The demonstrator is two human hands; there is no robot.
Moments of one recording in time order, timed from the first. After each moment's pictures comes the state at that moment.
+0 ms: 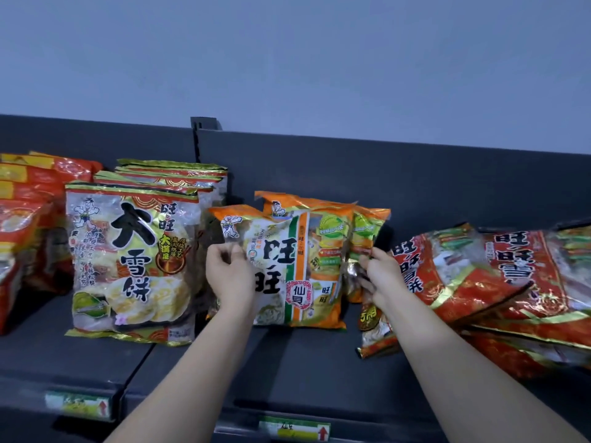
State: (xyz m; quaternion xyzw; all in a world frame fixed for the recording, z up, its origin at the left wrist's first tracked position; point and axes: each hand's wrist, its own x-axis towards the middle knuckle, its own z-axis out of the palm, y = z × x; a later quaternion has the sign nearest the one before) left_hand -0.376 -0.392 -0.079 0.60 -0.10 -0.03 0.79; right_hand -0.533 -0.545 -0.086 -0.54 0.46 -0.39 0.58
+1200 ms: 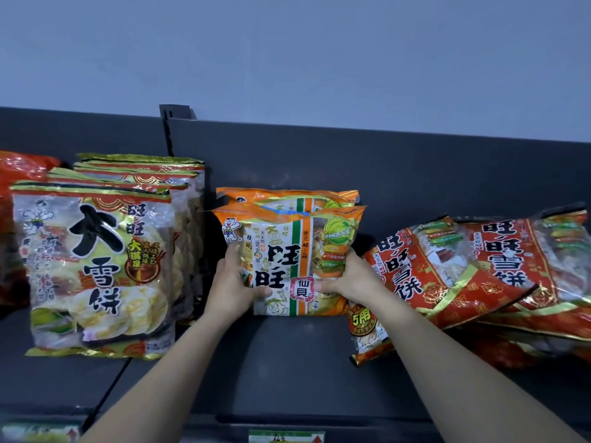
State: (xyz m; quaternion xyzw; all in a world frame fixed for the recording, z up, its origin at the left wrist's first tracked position) left_hand -0.334 -0.412 -0.132 0.75 -0.41 -0.14 0.49; right_hand -0.529 -0.541 -0.091 -0.83 0.45 -0.18 0.29
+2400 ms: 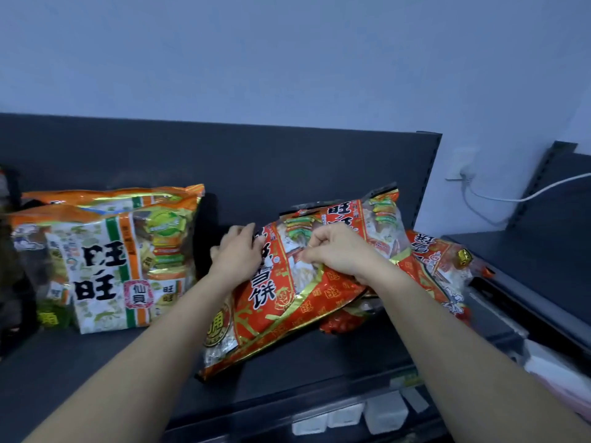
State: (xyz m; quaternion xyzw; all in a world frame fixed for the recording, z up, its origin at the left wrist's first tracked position) left_hand -0.552 -0.551 -0.067 0.76 -0.56 -0.09 0.30; right_hand -0.744 -0.558 -0.008 -0.80 0.45 -0.25 0.30
